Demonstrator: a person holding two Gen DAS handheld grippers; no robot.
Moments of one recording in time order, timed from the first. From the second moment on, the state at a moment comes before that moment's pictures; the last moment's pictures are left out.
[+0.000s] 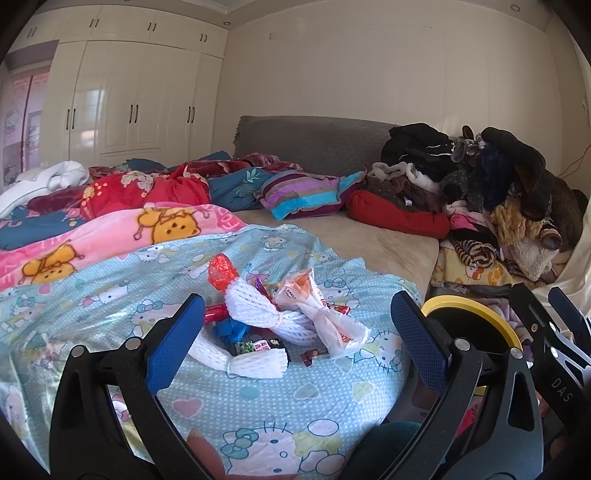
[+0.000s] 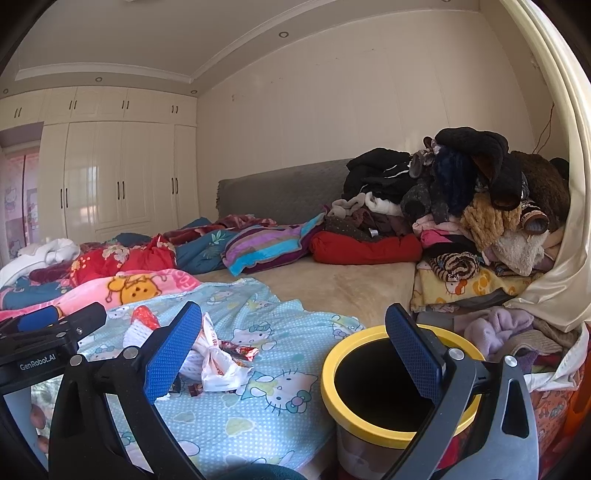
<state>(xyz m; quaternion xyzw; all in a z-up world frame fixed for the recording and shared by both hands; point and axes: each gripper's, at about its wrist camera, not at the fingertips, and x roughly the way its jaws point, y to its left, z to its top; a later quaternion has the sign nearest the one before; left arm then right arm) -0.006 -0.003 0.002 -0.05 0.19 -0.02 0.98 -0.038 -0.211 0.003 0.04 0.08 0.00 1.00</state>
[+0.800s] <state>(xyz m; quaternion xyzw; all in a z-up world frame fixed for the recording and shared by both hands) -0.004 0.000 0.000 -0.05 0.19 -0.02 0.98 -0.037 -0.210 0.001 0.04 0.08 0.01 1.00</state>
